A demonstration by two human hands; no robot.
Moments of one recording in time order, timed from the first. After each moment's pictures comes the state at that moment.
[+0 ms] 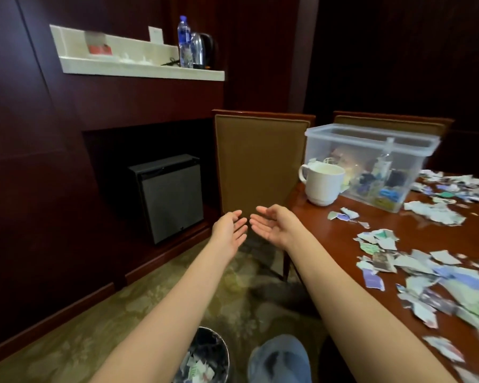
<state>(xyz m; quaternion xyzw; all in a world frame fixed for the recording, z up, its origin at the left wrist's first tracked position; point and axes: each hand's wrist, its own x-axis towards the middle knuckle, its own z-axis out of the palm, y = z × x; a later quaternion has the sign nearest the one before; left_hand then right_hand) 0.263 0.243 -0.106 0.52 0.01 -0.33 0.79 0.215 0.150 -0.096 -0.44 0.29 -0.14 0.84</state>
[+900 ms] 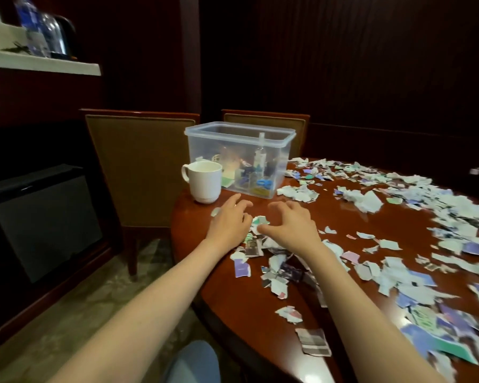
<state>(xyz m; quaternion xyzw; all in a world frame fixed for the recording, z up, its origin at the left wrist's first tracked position) 0.147 0.079 -0.111 0.75 -0.57 0.00 0.33 0.006 0.046 -0.083 -0.85 0.46 -0.22 0.14</state>
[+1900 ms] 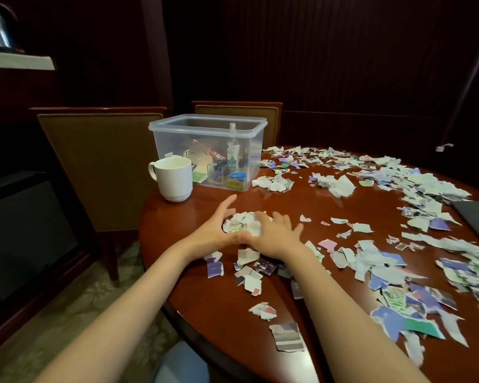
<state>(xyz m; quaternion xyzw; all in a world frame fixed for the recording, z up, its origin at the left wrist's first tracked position) 0.136 0.095 -0.110 0.62 -0.63 -0.33 0.34 -0.009 0.034 -0.105 -0.84 0.51 -0.04 0.15</state>
